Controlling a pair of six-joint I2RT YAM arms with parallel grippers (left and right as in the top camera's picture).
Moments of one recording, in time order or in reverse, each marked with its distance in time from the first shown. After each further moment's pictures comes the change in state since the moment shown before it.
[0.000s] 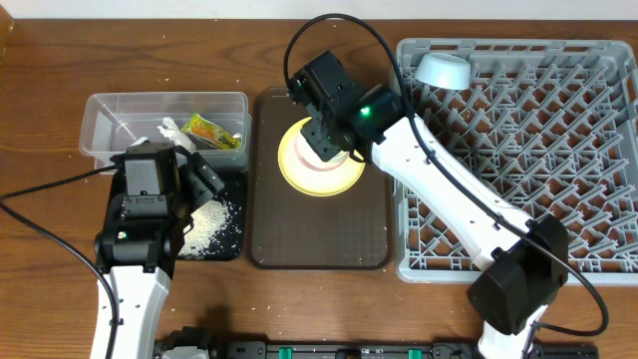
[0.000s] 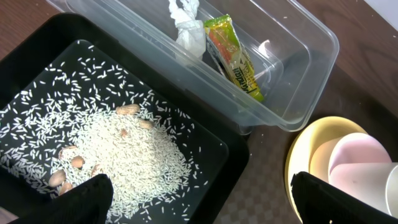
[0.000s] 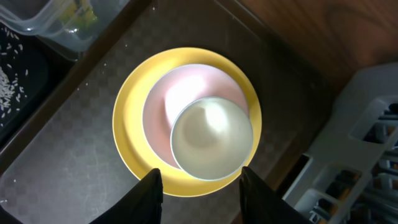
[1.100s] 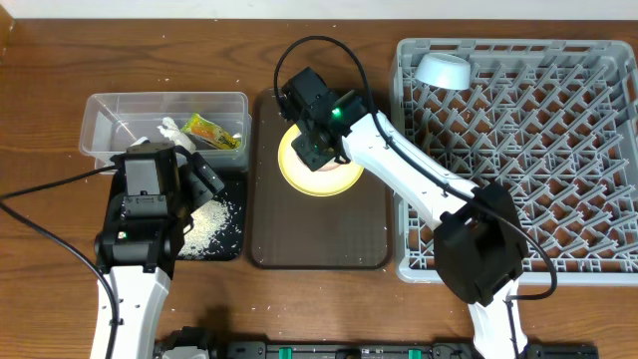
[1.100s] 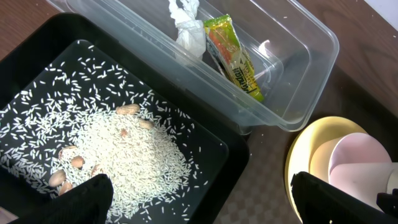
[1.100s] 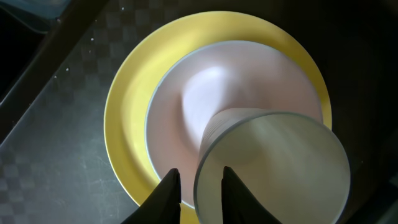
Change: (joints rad) left arm 0.000 0.000 0.000 0.000 0.000 0.000; right arm 0.002 0.185 -0.002 0.050 -0.065 0.018
